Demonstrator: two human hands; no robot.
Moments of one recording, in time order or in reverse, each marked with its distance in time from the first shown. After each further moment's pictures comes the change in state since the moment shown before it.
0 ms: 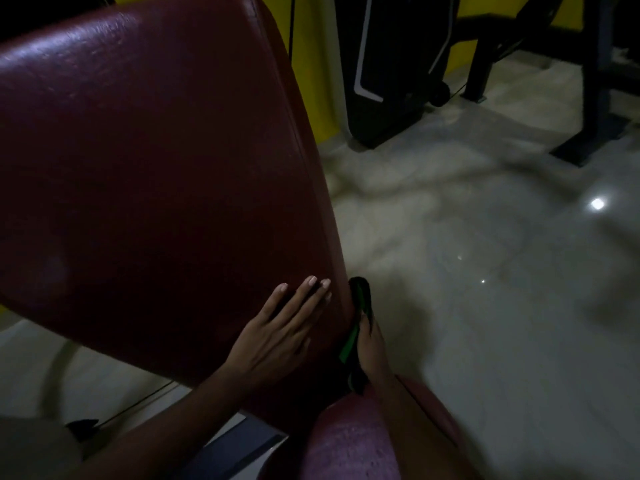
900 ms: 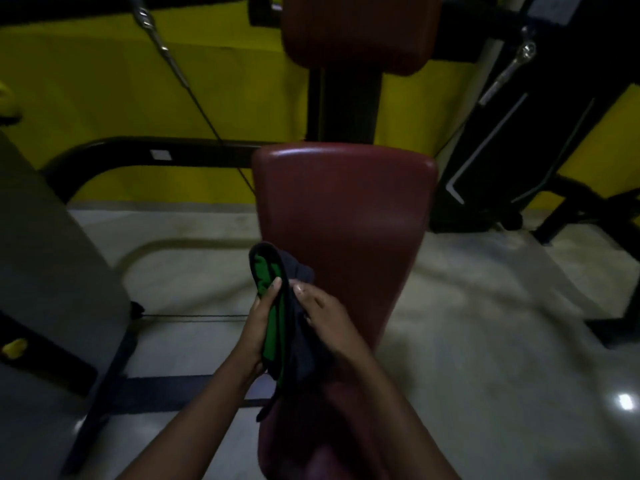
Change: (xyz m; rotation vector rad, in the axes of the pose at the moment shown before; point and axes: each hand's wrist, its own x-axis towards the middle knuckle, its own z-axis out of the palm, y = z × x) left_hand -0.099 -0.043 -0.197 -2.376 0.647 -1.632; right_hand -0.262 -0.218 0.039 -0.326 -0.804 -0.448
